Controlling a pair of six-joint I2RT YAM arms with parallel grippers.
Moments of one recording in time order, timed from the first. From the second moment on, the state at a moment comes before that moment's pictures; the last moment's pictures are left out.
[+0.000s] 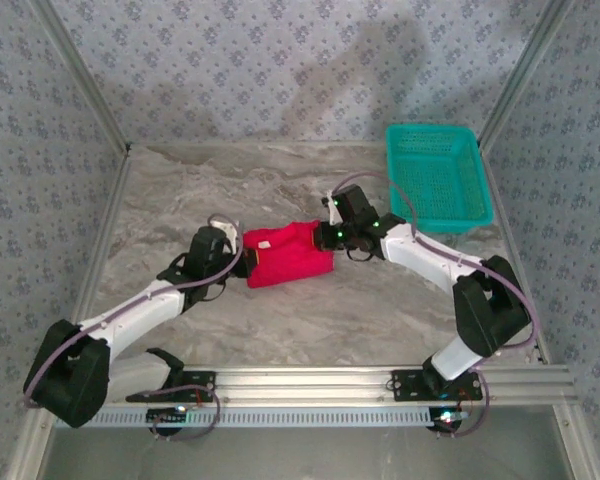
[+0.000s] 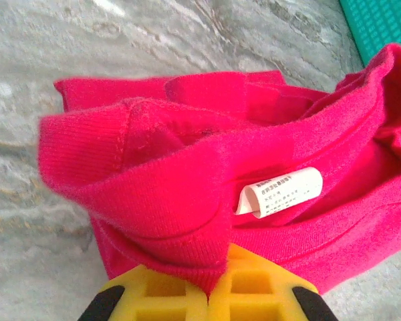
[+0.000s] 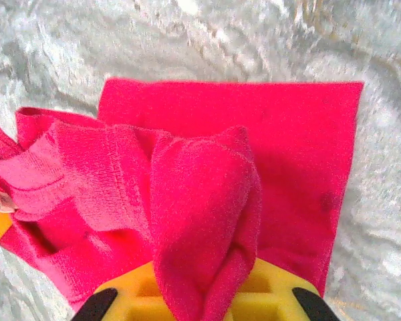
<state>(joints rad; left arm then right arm) -0.52 1.19 0.58 -0.03 0.14 -0.51 0.59 1.59 1.11 -0.36 -0.21 0.46</state>
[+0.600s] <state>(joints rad) -0.39 1.77 1.01 -0.12 0.15 -0.40 0.49 2.11 1.51 -0.43 -0.18 0.45</state>
